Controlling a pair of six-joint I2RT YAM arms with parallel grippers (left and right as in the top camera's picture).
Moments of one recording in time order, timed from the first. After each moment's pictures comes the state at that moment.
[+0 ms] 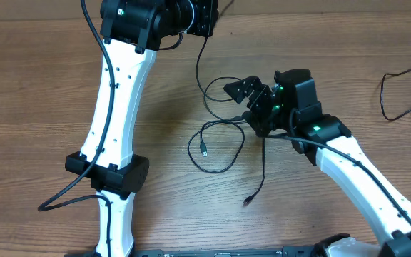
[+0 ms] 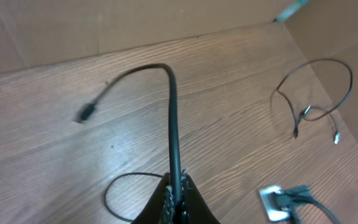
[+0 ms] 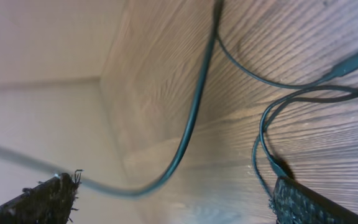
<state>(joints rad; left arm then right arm) -0.36 2.20 2.77 -1.30 0.35 -0.23 0.36 1.44 1.00 -0.24 -0.41 1.24</state>
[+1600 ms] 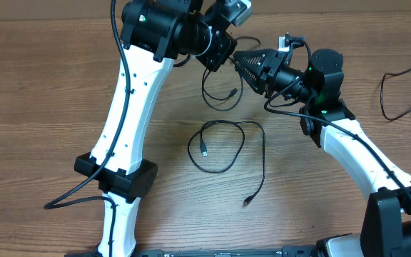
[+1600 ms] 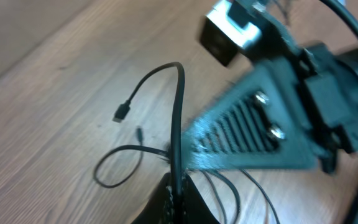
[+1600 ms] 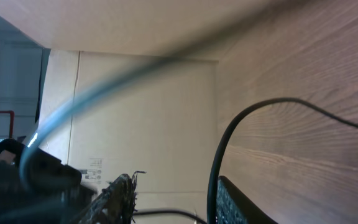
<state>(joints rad) -0.44 2.20 2.77 -1.51 0.38 0.25 0.19 1.59 1.00 0.46 -0.83 1.40</state>
